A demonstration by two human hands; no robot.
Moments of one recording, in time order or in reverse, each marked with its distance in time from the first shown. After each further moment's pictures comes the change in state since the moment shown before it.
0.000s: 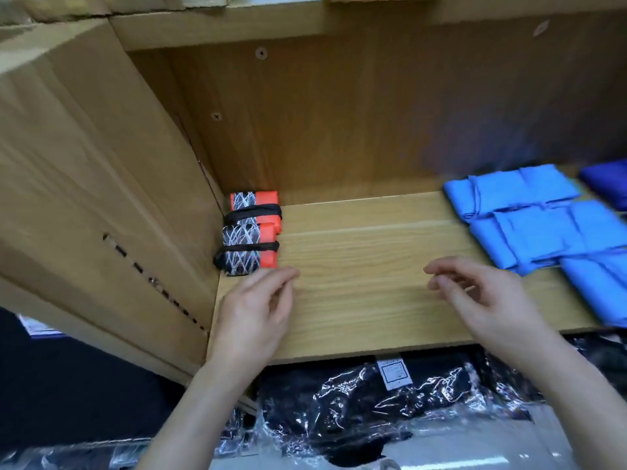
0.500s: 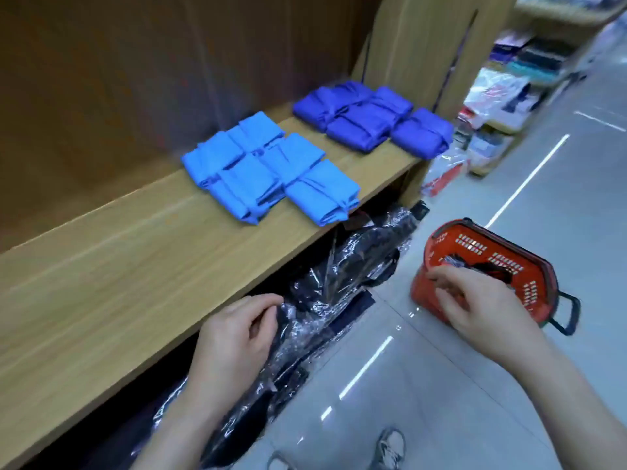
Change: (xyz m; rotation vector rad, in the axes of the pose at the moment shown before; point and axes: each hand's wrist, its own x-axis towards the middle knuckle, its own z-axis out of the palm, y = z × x) left_hand -0.054 0.166 0.149 -0.337 -0.537 0.240; right_hand -0.243 0.128 -0.134 -0.502 0.317 0.580
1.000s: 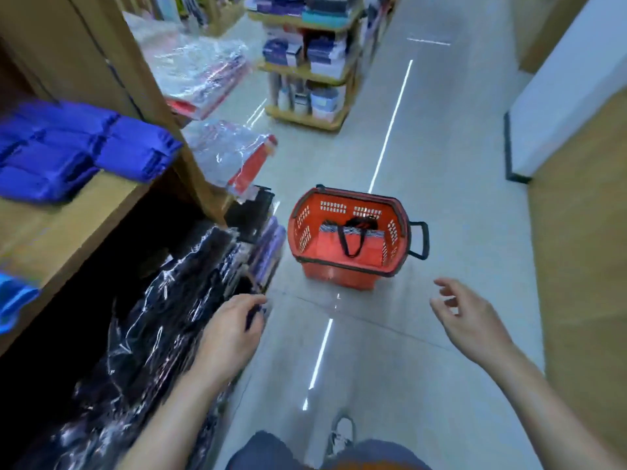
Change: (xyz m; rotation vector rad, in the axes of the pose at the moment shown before) left_hand 0.079 0.159 0.318 0.133 -0.608 0.131; right_hand -0.120 0.336 -0.040 0.282 0.172 0.763
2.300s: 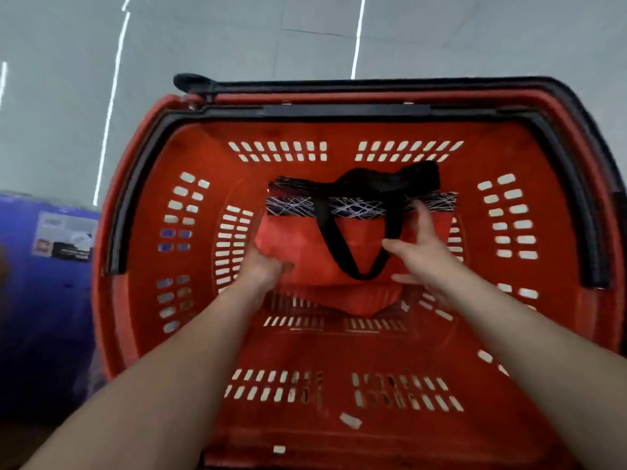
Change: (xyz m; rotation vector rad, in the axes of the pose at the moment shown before) left_hand 0.628 -0.209 0.560 -0.318 -0.448 -0.811; right_hand 0.623 0.252 0.426 0.643 -0.335 0.645
